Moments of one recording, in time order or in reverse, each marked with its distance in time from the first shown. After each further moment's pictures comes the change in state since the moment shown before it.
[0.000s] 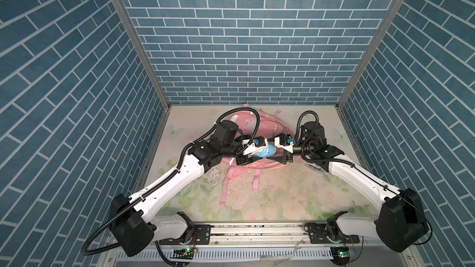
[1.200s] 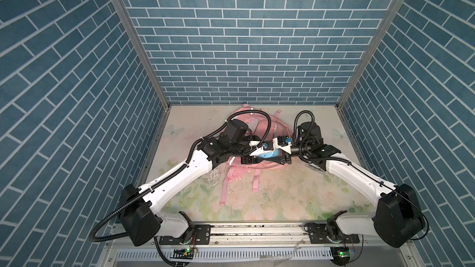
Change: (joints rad) left arm -0.065 0.094 0.090 -0.064 -0.092 0.101; right arm 0.019 0.034 0.001 -0.002 -0.041 0.032
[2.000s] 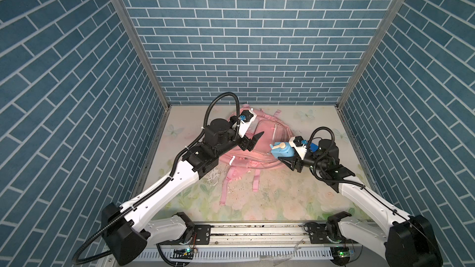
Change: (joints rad) left arm 0.026 -0.136 -0.141 0.443 -0.352 -0.663; right arm -0.157 -0.318 -0.370 0.221 0.353 0.537
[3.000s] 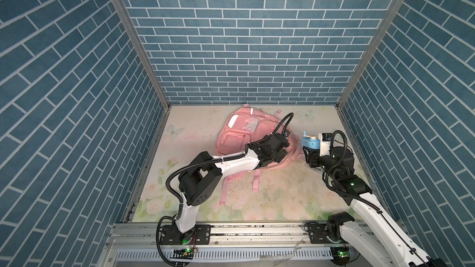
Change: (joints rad) left arm -0.227 0.745 0.349 -0.106 -0.420 -0.114; right arm -0.045 -0.242 -0.003 -0.278 0.594 0.349
